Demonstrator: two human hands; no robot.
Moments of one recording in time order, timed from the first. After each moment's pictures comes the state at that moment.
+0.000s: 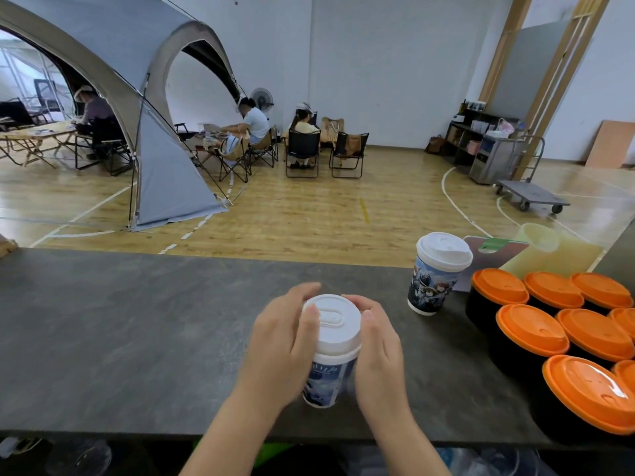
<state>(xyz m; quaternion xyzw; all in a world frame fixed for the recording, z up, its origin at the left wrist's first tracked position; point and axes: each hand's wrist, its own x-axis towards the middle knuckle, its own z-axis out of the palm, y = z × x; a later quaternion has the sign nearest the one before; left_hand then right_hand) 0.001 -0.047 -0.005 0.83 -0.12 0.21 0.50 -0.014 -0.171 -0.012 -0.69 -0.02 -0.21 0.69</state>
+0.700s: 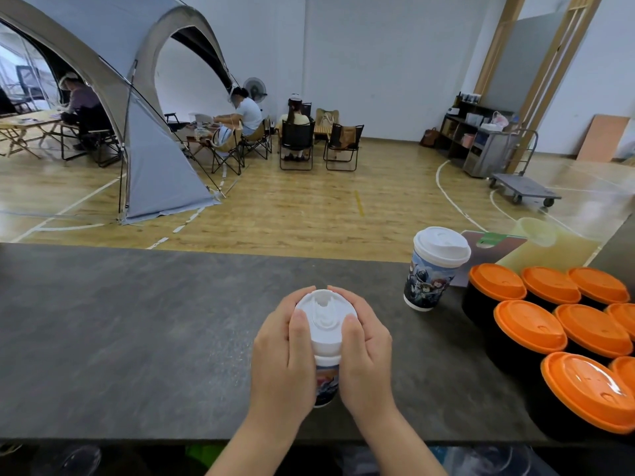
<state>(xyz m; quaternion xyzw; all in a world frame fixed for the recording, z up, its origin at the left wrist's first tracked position) -0.010 -0.071 -0.017 0.73 -0.05 0.24 0.64 -0.002 -0.167 -0.022 -0.68 -0.07 -0.23 0.69</state>
